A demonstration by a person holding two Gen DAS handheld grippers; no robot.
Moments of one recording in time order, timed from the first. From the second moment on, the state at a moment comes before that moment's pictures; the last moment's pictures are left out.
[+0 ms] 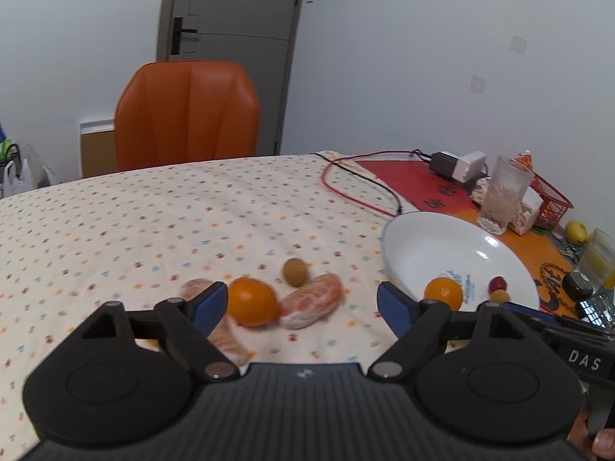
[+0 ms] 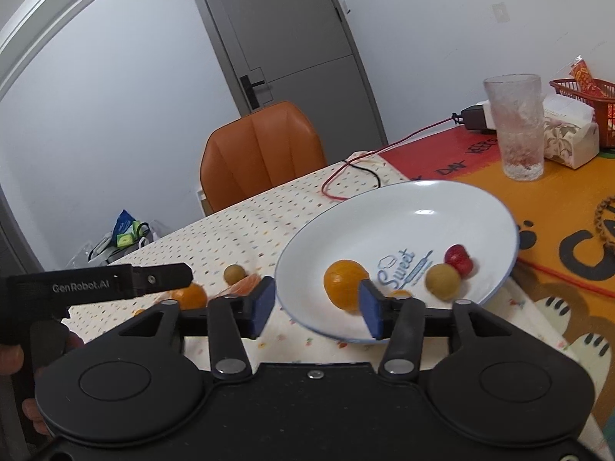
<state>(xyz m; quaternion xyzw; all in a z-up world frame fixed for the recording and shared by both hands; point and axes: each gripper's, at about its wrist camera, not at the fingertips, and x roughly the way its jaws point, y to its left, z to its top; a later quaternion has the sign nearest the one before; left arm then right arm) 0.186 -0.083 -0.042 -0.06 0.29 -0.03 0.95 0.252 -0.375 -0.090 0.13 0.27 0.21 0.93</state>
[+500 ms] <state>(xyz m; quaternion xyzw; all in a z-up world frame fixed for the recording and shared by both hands) 0.161 -0.029 -0.048 -0.08 0.29 0.02 0.95 0.244 -0.344 -0.092 0.13 0.27 0.23 0.93</state>
